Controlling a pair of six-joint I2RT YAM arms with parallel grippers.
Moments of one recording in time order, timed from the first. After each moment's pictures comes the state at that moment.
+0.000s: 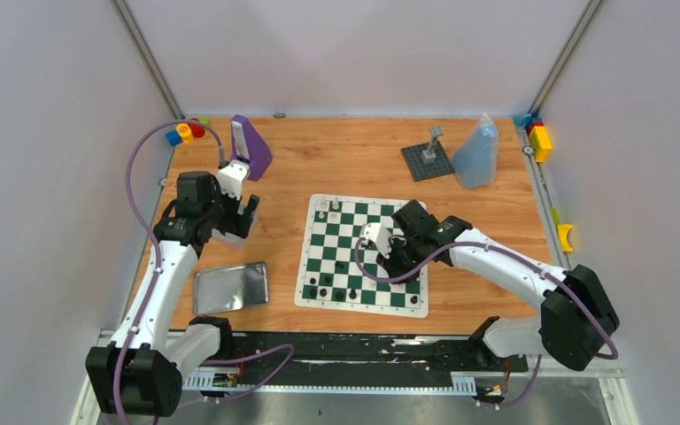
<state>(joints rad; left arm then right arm) -0.04 1.00 0.86 -0.58 0.15 0.33 0.72 1.32 0.82 -0.71 -0.38 -0.46</state>
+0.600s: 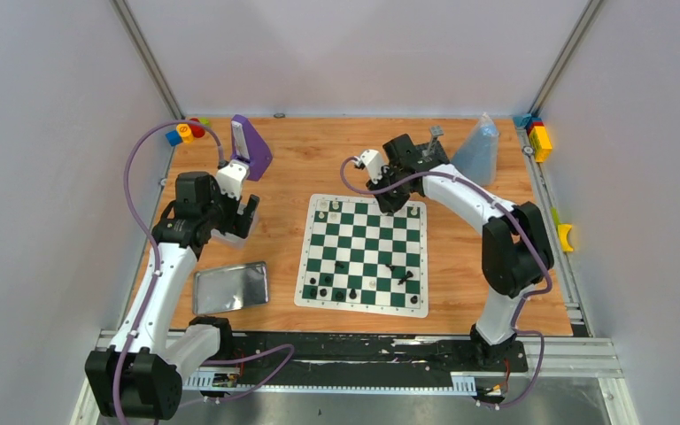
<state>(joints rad) -0.04 0.99 0.86 -0.58 0.16 0.33 0.51 1.76 1.39 -0.68 -0.23 -0.41</state>
